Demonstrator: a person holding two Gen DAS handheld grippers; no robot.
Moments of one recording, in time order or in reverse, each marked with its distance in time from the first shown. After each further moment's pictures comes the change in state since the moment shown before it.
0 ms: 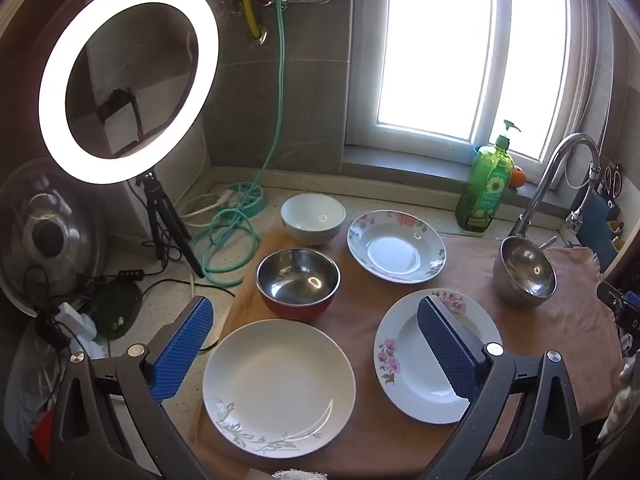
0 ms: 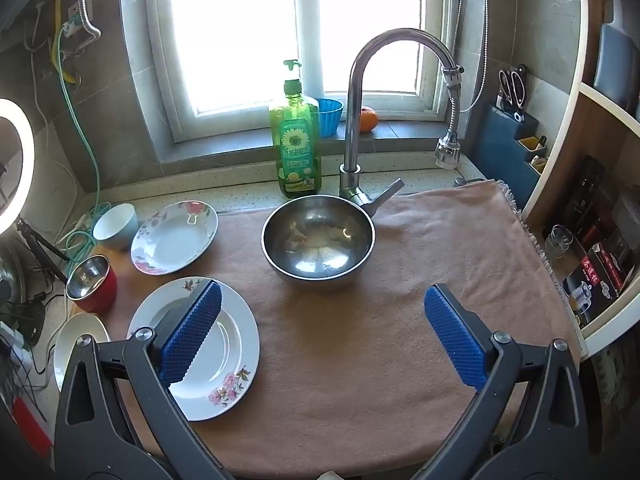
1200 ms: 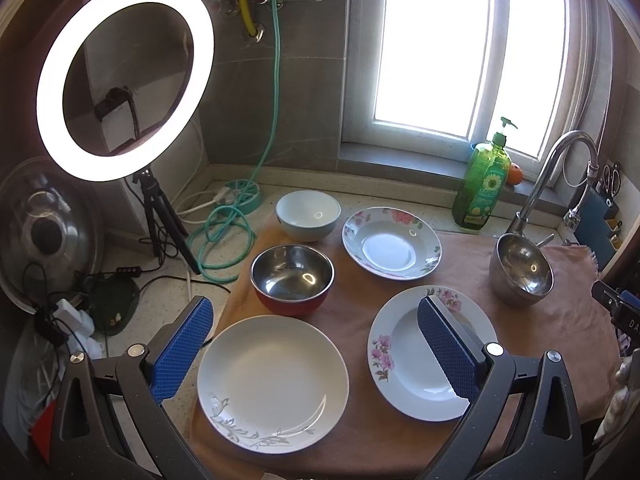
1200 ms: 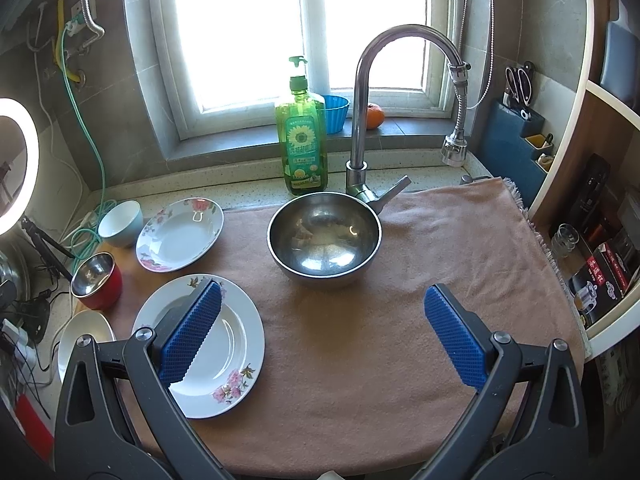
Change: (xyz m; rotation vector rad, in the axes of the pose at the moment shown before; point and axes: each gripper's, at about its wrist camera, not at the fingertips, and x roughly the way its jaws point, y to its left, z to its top) left arm -0.001 -0.005 0.001 0.004 0.003 0.017; right arm 0.002 0.001 -0.001 0.006 0.007 0.024
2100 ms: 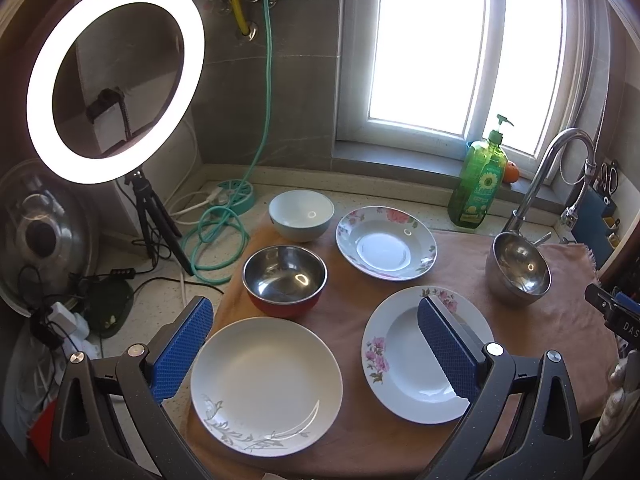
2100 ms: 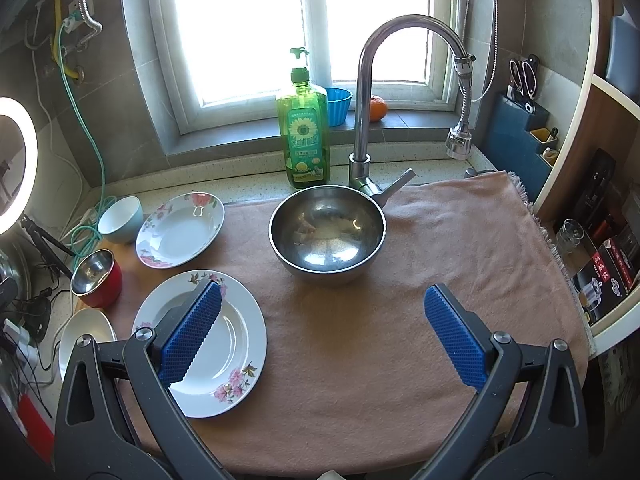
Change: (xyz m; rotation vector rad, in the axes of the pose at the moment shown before) left arm 0.004 -0.007 0.002 0.008 0.008 -0.012; right arm 0.007 0.002 -0.003 0.000 0.016 0.011
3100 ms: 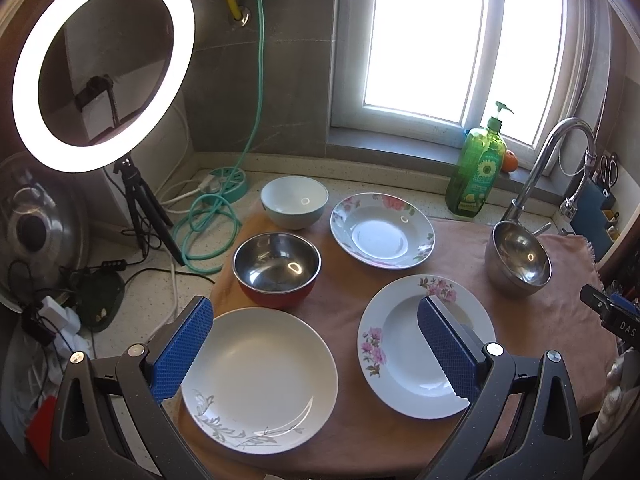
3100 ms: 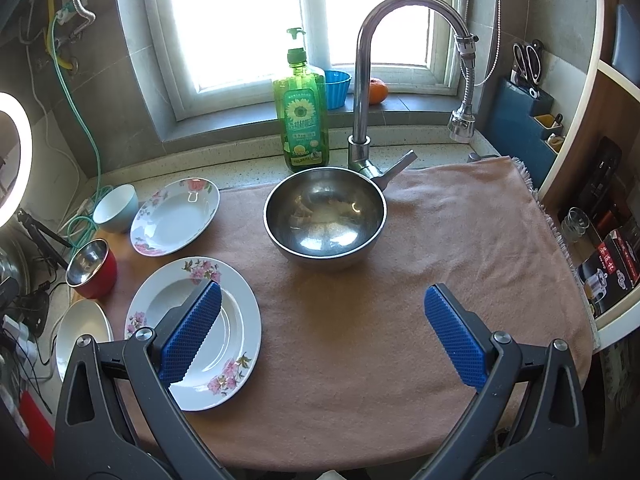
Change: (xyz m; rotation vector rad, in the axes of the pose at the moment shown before) left arm 0.013 -0.001 -0.007 0.005 0.040 -0.018; right arm 0.017 -0.007 -0.006 0.012 0.062 0.010
